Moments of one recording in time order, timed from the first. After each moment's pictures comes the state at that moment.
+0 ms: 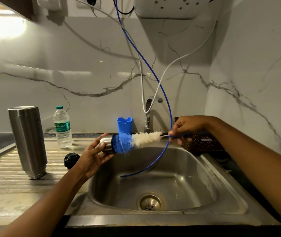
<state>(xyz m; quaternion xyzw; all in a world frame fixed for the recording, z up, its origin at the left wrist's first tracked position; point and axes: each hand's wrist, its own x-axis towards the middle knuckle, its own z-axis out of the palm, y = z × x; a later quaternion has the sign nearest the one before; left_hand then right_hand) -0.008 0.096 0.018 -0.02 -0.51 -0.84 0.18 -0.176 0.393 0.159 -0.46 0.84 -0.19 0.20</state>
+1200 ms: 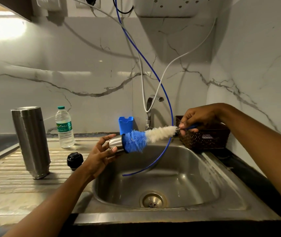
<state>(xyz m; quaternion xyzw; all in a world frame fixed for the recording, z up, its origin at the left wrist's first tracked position) -0.003 0.116 0.025 -0.03 -0.59 -0.79 0.19 -0.199 0.410 0.181 -0.49 0.79 -0.19 0.31</state>
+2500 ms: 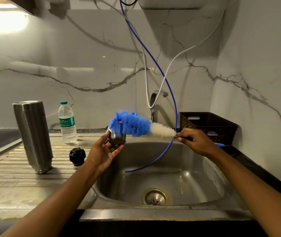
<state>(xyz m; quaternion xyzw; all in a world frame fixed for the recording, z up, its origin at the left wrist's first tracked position) -0.005 0.133 0.035 0.07 -0.38 -0.89 0.22 -0.188 0.401 0.054 -0.48 0.79 -0.37 -0.12</state>
